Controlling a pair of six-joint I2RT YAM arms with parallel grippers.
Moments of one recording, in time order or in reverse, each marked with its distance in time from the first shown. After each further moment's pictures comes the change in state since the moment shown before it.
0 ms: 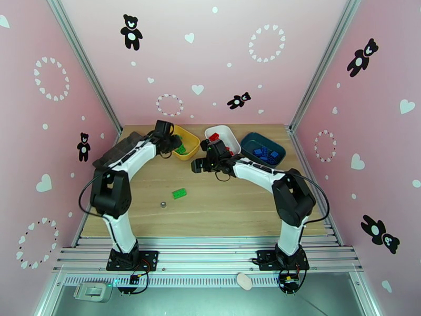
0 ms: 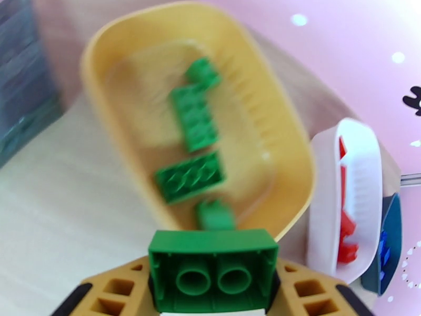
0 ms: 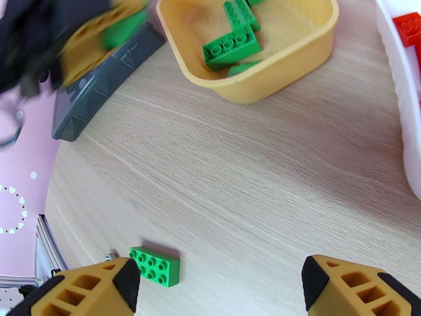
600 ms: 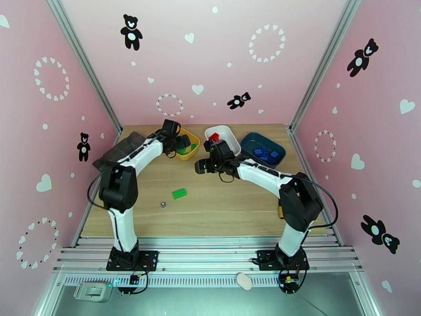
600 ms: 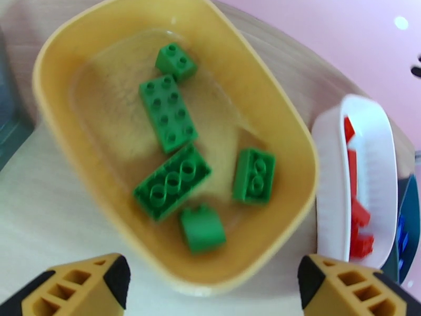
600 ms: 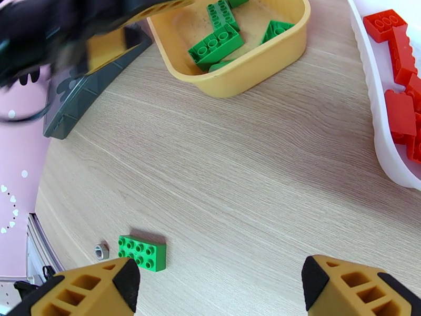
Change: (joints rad) left arm -0.064 -0.052 -0.053 -0.041 -0.053 0.082; right arm -0.001 -0.059 -0.052 -0.043 0.050 -0.019
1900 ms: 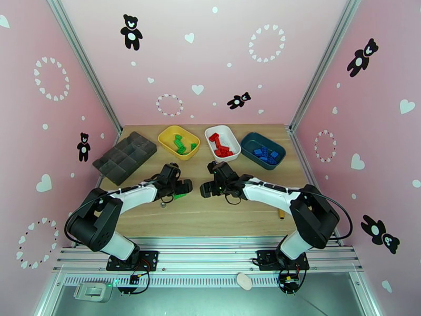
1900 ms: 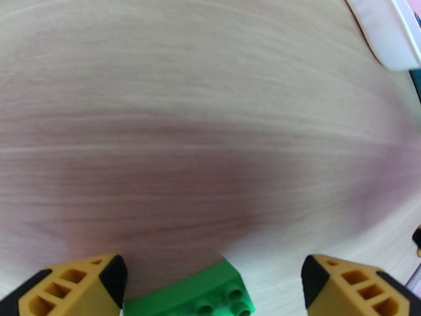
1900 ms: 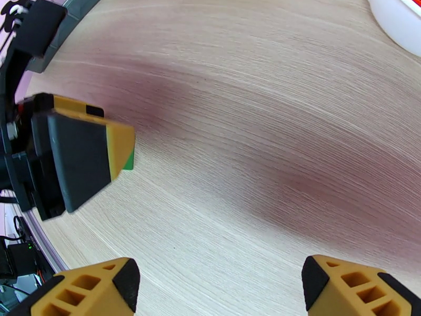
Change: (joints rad) left arm -0.162 -0.345 -0.840 0.388 0.106 0.035; right arm 0.107 -0.182 -0.333 0.027 0.073 0.054
